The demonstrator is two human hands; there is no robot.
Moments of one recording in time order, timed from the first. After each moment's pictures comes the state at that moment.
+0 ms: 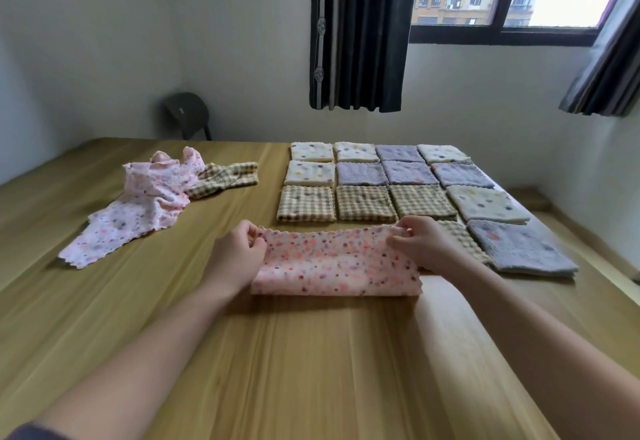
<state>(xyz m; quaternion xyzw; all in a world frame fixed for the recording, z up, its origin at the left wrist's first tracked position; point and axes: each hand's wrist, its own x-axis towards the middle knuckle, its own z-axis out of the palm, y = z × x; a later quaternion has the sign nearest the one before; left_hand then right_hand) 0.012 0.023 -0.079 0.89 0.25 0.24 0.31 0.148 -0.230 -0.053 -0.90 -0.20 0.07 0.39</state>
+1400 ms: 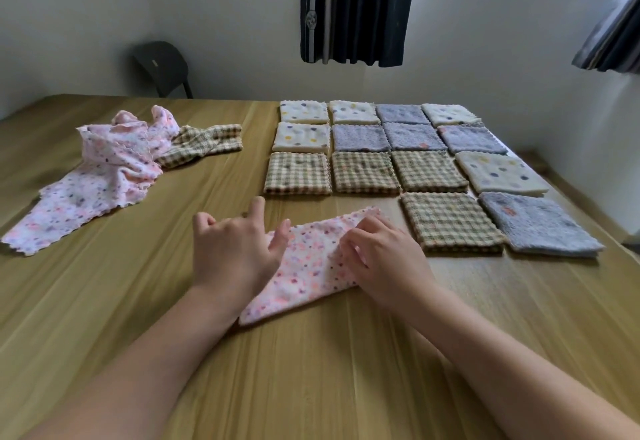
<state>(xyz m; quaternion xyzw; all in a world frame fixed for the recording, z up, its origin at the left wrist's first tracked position) 0.020 -0.003 -0.091 0.95 0.20 0.22 -0.04 0.113 -0.191 -0.105 -0.90 -0.38 -0.13 0.18</state>
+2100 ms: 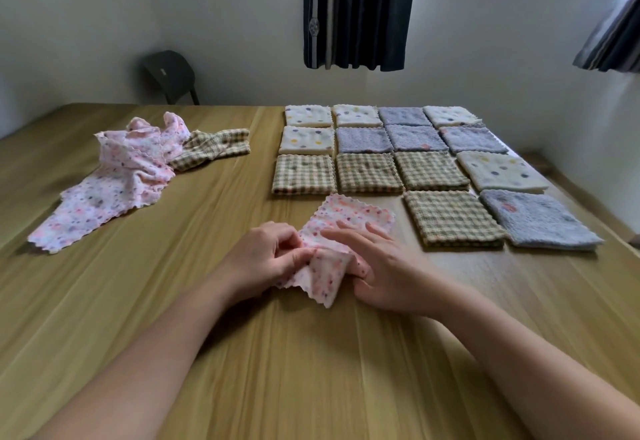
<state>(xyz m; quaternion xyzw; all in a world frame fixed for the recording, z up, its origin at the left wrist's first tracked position) 0.017 0.012 -0.096 0.94 -0.03 0.14 0.32 0.110 -0.206 -0.105 -0.80 -0.55 -0.01 0.25</state>
